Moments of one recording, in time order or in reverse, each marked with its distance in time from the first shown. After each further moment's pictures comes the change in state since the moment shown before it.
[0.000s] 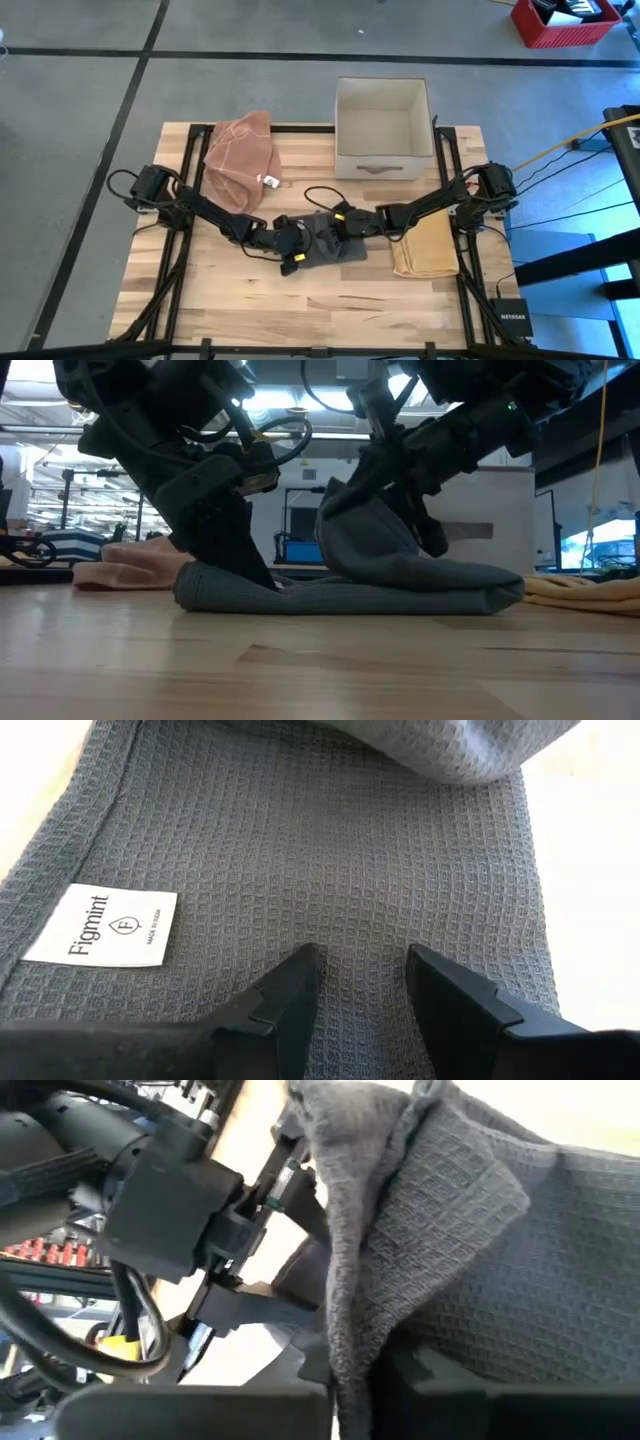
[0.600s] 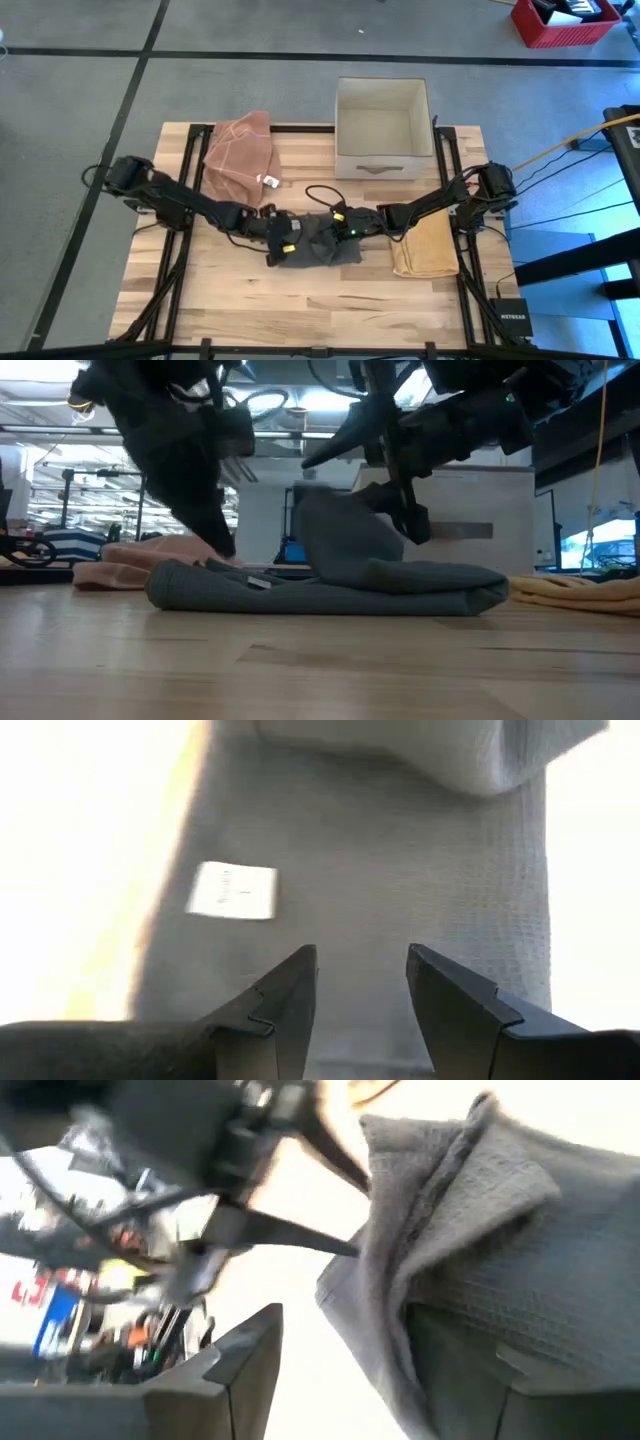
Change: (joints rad) left arm 0.030 -0.241 0.038 -0.378 0.015 0.056; right arm -0.002 0.000 0.000 0.119 -0.058 -0.043
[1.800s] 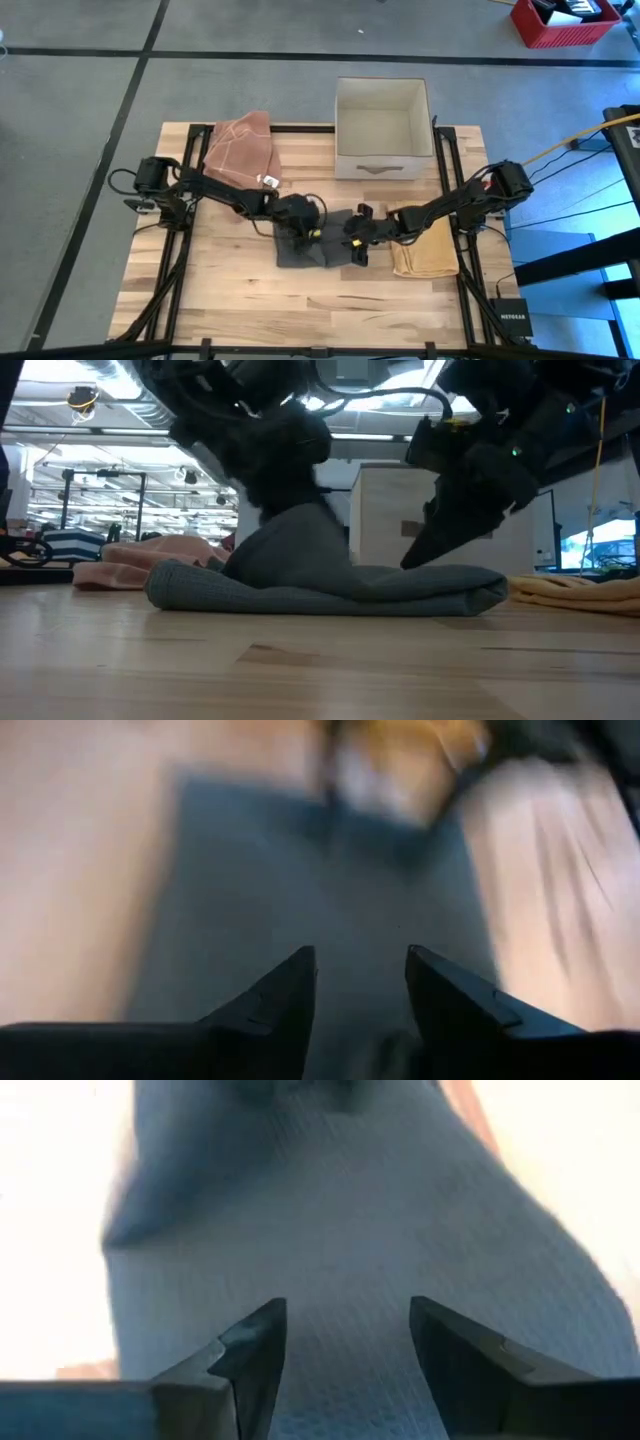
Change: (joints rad) left arm 0.199 0.209 0.141 0.352 0.316 0.102; right arm 0.068 -0.128 -0.106 -0.429 0.163 -0.791
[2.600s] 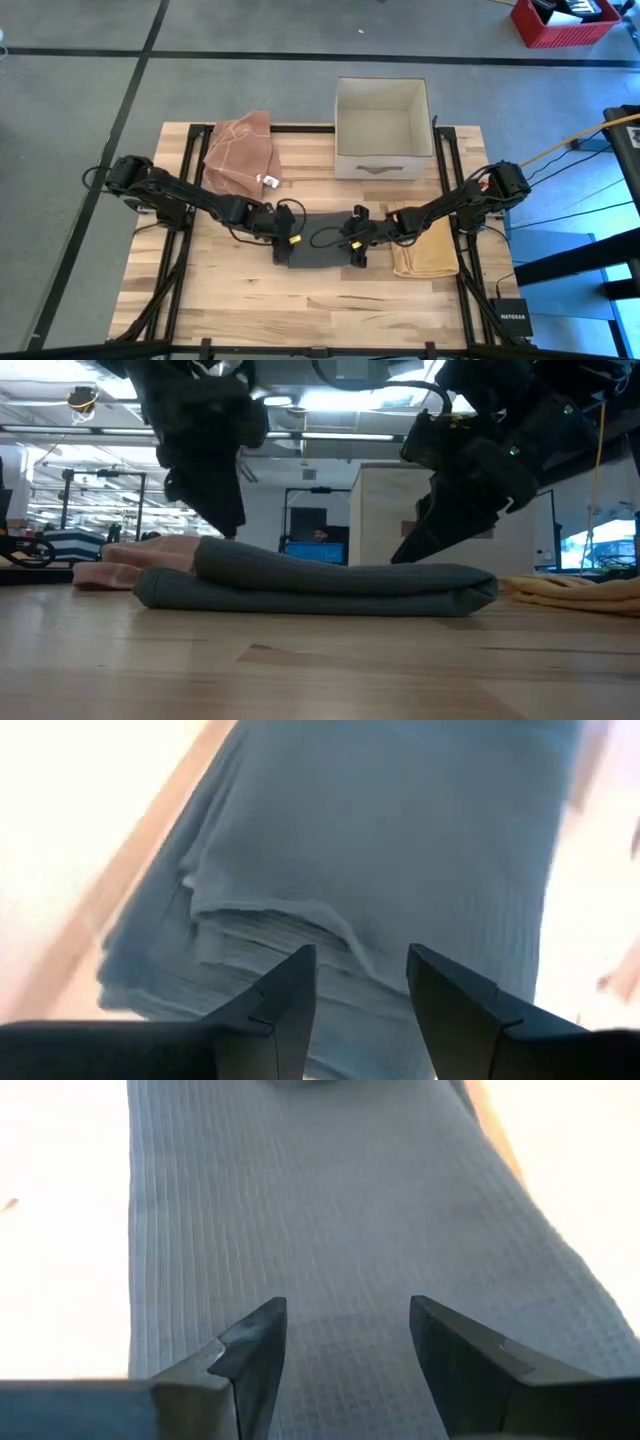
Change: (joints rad) left arm -0.165 -0.211 0.013 -0.576 -0.243 -0.341; right arm -0.001 0.025 -0.003 0.074 -0.022 -0.052
